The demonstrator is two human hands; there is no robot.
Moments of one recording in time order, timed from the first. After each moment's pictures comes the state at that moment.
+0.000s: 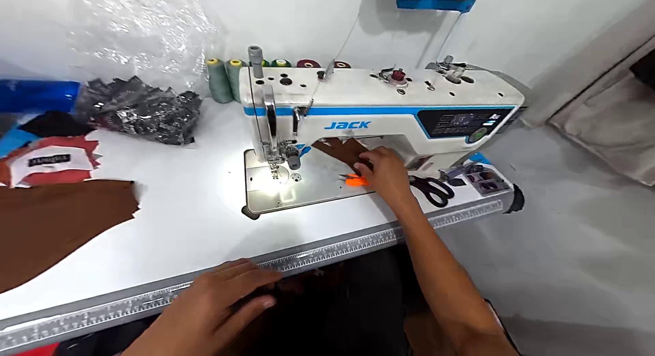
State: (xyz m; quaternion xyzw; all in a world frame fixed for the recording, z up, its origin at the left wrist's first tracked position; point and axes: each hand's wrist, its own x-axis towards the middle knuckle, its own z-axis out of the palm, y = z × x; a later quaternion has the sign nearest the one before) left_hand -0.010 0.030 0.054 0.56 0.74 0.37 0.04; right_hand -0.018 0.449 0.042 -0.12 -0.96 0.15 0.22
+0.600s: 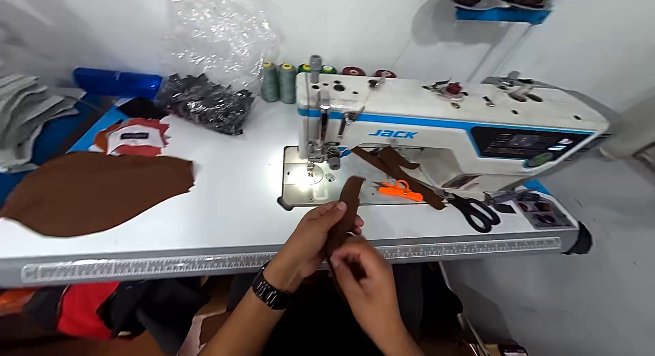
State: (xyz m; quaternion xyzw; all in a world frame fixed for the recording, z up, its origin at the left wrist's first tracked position) left_hand -0.012 0.154 0.056 0.07 0.47 0.79 0.39; right_hand 0.096 0.262 0.023 0.06 -0.78 0.57 0.26
